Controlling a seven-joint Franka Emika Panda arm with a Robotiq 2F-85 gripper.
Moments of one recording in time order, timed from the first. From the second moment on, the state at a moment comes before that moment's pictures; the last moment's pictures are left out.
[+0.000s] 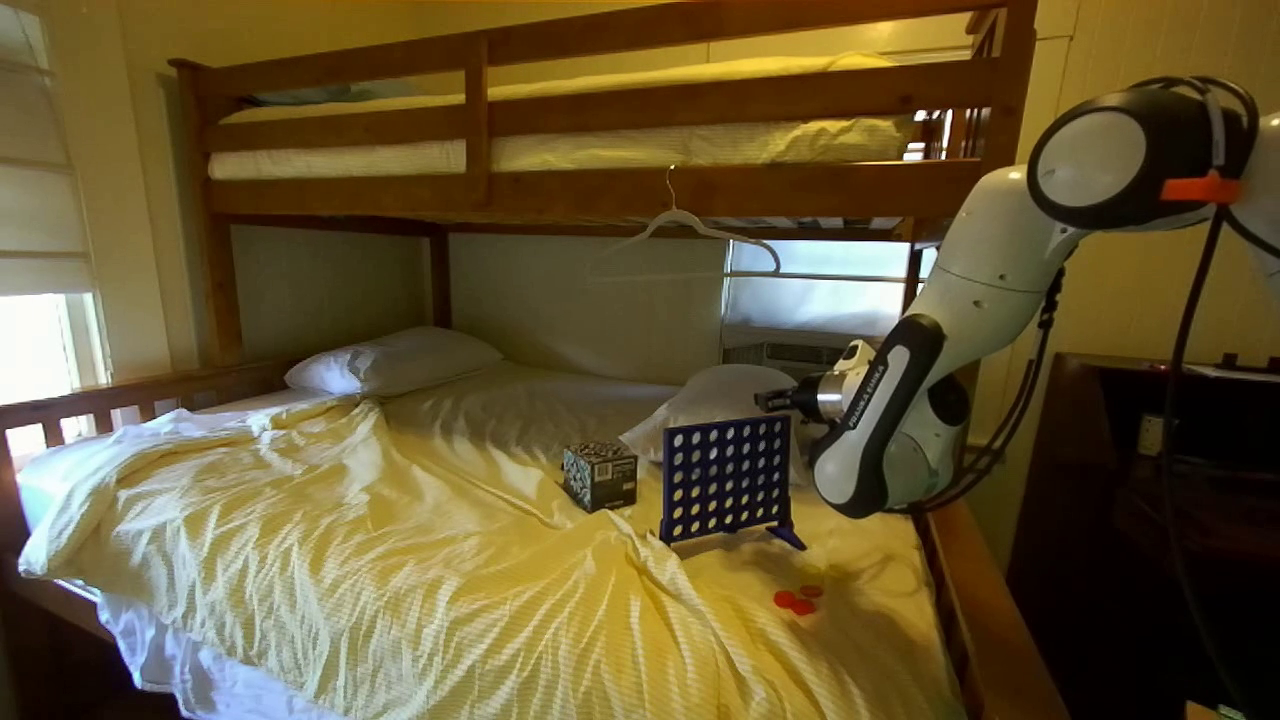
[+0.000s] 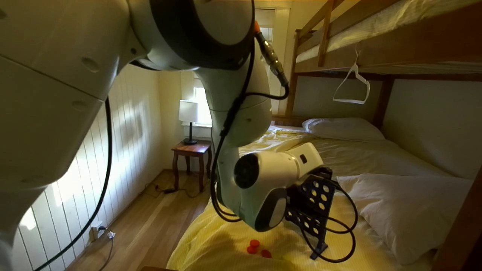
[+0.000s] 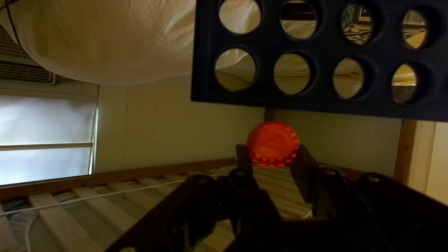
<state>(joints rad) -0.17 0.53 -0.12 -2.31 0.06 4.17 -0.05</state>
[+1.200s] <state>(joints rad) -0.15 0.57 -0.12 -2.28 0.08 4.20 -0.07</state>
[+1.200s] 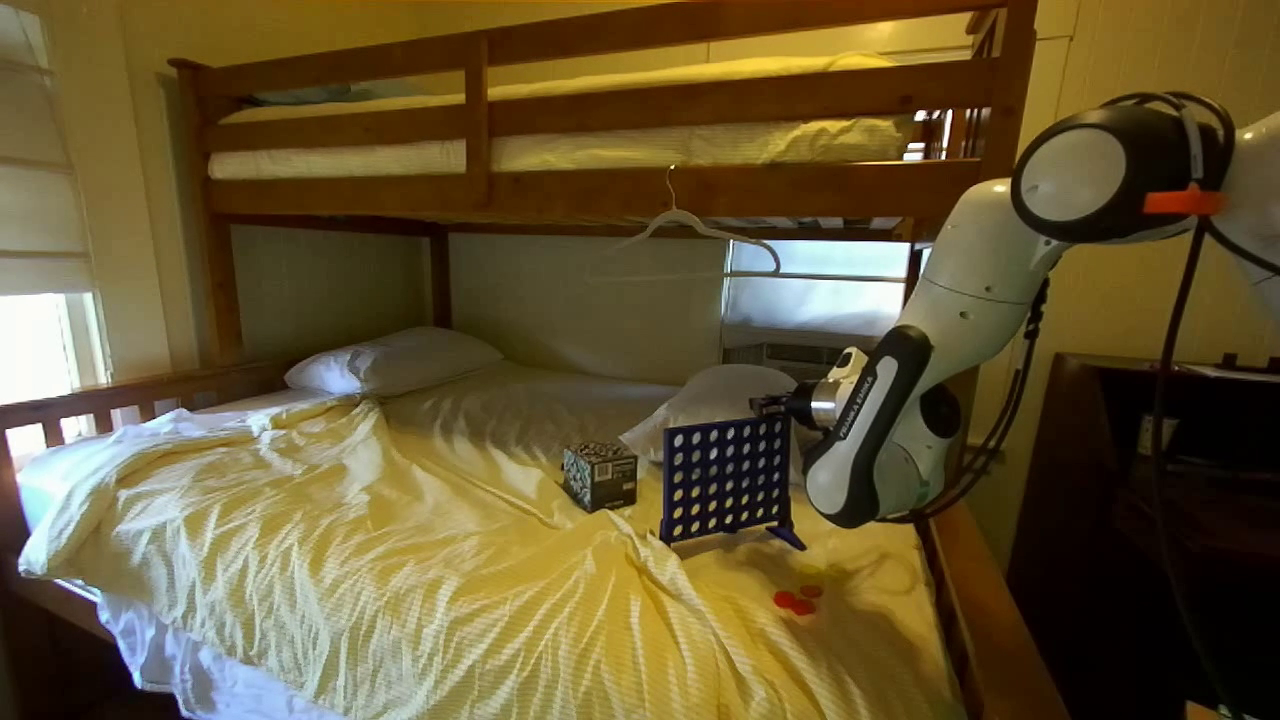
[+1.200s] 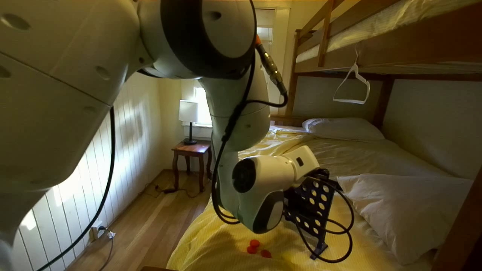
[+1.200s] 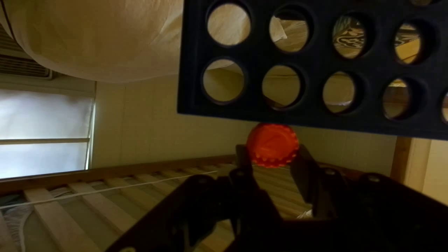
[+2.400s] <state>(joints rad) -0.13 0.62 -0.13 -2.25 0.11 4.21 -0.11</state>
